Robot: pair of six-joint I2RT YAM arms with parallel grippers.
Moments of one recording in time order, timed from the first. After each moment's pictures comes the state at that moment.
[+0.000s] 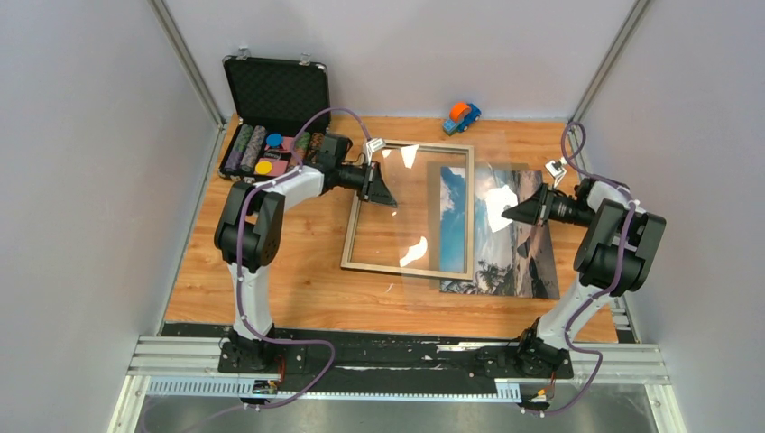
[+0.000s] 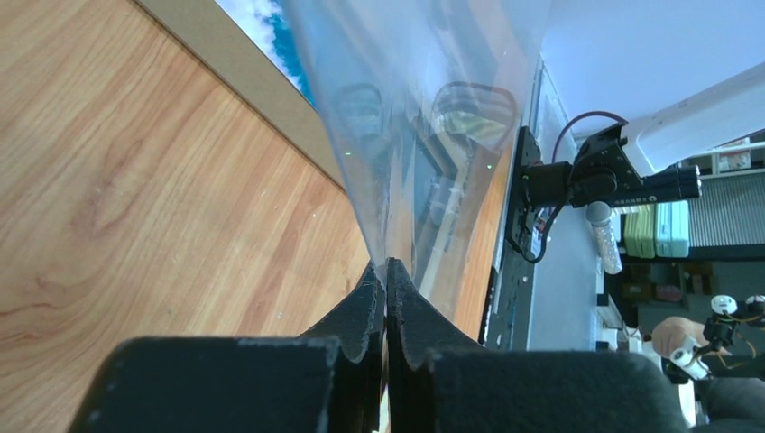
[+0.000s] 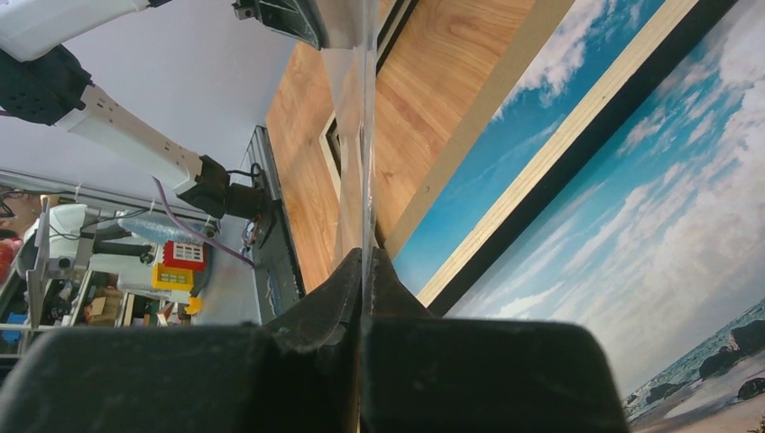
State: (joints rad) left arm -0.37 2.02 1.39 -0.13 1.11 -0.23; right arm -0.43 1.85 1.21 -1.14 -1.40 -0.84
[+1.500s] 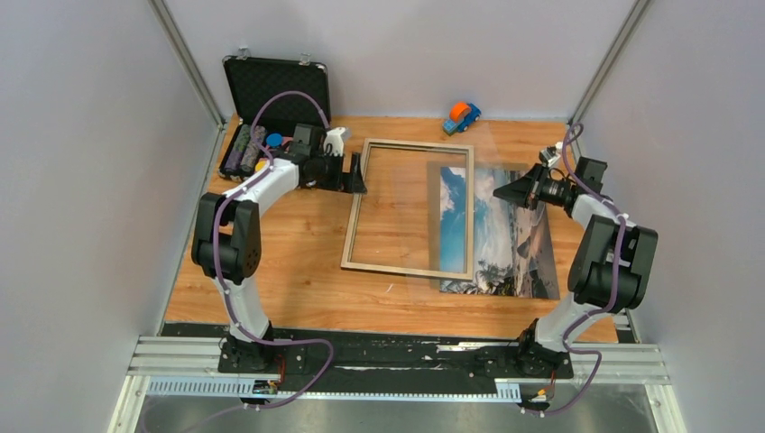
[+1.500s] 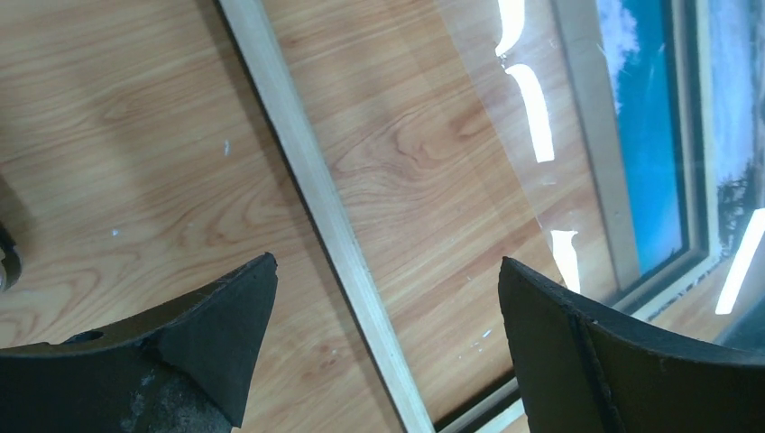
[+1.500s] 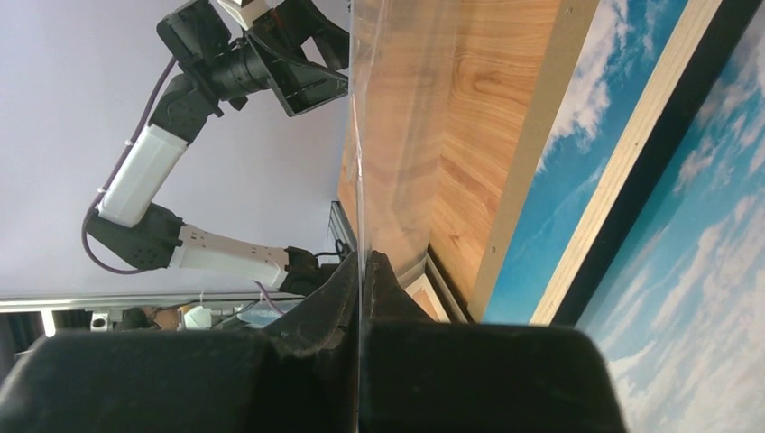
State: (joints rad) left arm -0.26 1.87 1.39 -0.40 0.51 -0.11; right arm -0.34 1.70 1.03 -0.12 -1.35 0.47
